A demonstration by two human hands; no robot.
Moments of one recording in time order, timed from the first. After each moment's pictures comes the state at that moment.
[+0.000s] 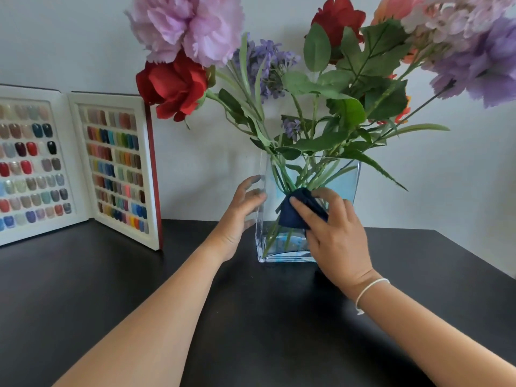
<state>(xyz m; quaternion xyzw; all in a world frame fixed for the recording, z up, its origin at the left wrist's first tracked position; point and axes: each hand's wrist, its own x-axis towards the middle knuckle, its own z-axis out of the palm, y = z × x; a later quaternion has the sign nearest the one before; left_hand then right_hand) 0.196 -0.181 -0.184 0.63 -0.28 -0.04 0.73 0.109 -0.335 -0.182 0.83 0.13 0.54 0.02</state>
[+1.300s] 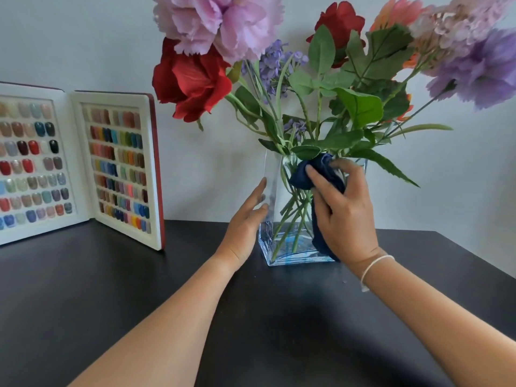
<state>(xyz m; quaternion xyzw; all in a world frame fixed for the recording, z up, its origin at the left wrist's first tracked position) 0.183 -0.186 -0.197 0.66 -0.29 0.02 0.69 0.116 -0.333 -0.156 0.78 0.15 0.60 -0.08</state>
